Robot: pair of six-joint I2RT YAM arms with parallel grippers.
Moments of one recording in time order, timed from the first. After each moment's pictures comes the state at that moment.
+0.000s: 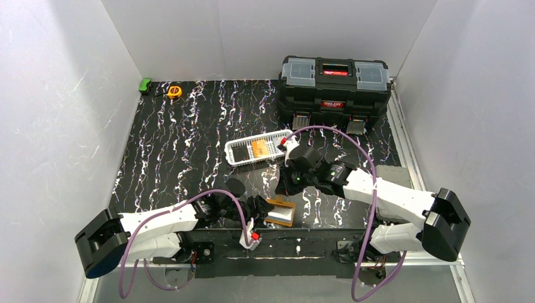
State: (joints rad) left arm -0.99 1.05 0.38 -0.02 0.56 1.50; right arm 0.97 1.26 0.89 -0.41 -0.13 0.56
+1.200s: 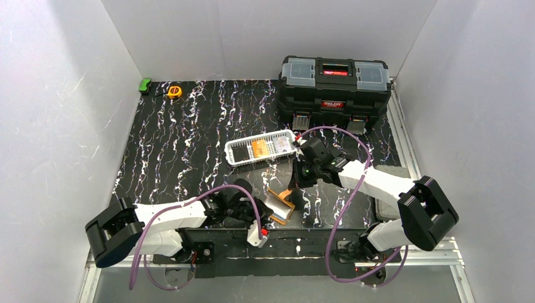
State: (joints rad) left arm -1.02 1.16 0.40 0.02 0.51 1.38; right arm 0.73 1.39 0.81 -0.35 -0.23 0.54
